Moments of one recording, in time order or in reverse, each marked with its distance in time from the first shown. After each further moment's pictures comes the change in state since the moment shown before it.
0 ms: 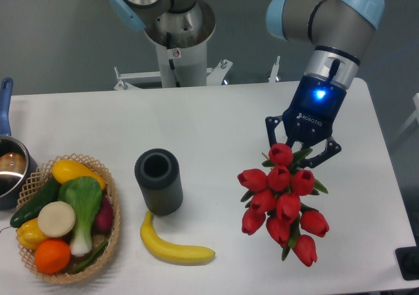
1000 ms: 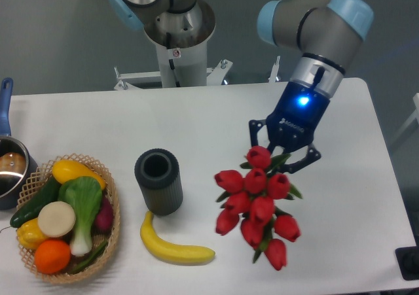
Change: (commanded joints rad) arm -0.083 0.003 -0.052 0.003 -0.147 0.037
